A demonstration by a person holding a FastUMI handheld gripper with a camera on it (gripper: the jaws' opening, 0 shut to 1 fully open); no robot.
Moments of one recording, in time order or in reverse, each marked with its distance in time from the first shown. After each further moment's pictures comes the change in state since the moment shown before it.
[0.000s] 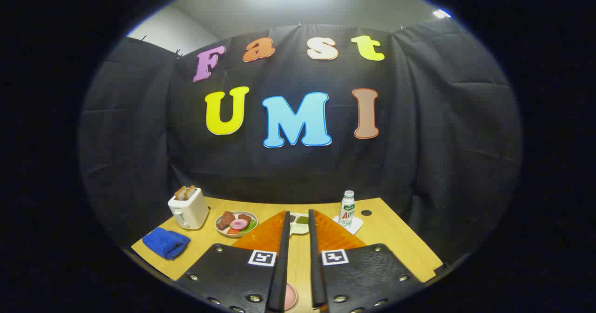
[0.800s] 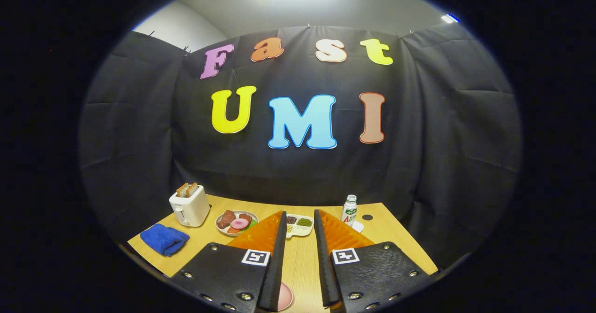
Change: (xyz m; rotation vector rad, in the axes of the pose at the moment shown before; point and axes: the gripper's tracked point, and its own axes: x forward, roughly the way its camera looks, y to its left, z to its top) arm 0.008 -0.001 -0.007 -0.043 0.042 0.038
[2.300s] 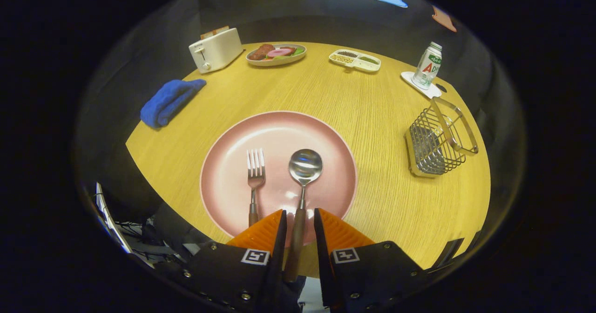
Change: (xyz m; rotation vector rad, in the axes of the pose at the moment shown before) arm -0.023 0.070 -0.338 -0.122 0.901 0.278
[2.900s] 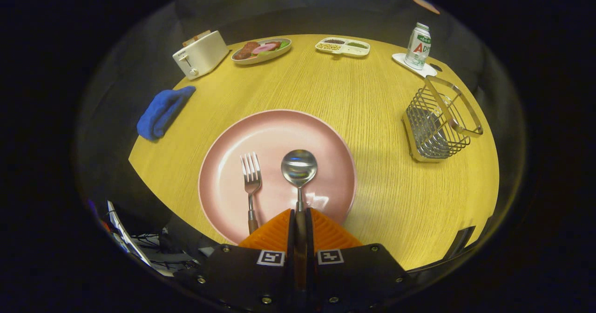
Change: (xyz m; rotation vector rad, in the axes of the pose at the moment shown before) arm -0.005 -0.005 0.005 0.118 0.025 0.037
